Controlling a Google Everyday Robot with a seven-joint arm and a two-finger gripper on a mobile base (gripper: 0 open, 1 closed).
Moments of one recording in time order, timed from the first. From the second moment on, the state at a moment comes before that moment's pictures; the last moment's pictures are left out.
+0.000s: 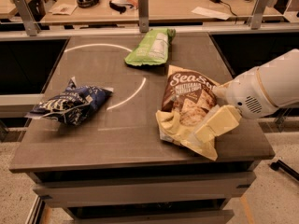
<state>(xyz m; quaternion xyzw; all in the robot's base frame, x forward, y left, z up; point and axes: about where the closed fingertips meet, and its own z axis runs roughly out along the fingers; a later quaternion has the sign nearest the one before) 0.452 -0.133 0.873 -0.46 0.82 0.20 0.28</state>
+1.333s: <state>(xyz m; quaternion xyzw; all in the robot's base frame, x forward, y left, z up) 0.459 -0.113 0.844 -0.47 0.81 0.22 0.25</state>
